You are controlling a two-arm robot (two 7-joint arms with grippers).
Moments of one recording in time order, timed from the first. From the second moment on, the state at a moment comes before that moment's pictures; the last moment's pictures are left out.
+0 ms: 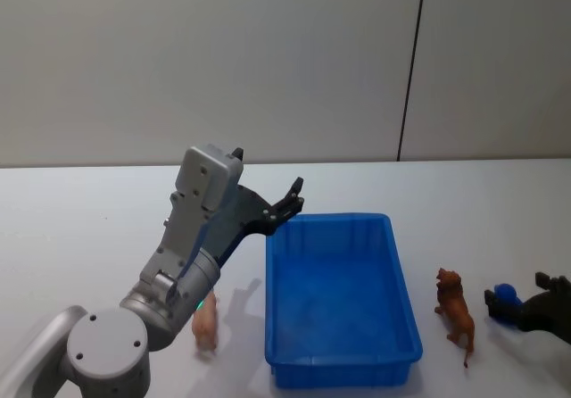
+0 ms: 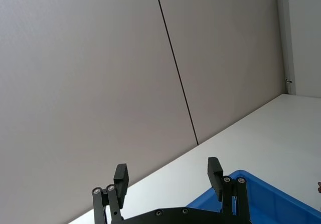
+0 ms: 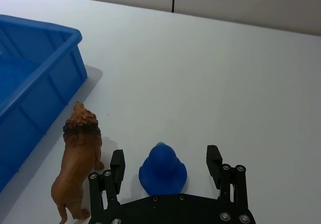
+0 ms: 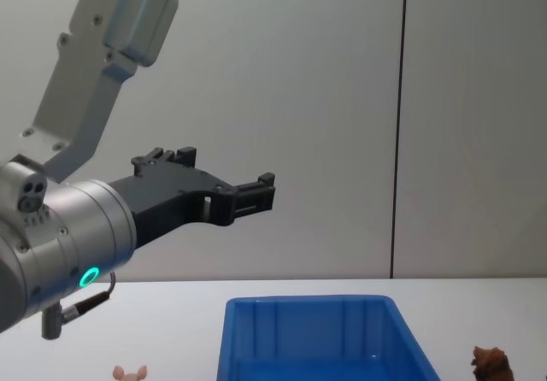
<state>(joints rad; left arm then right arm) -0.24 0.38 0.45 -1.63 -0.20 0.01 -0.01 0.08 0.42 -0.16 -1.48 0.30 0.34 0.27</state>
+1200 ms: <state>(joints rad) -0.24 0.38 0.45 -1.63 -0.20 0.01 -0.01 0.13 0.40 -0.18 -1.36 0.33 0.37 0.32</state>
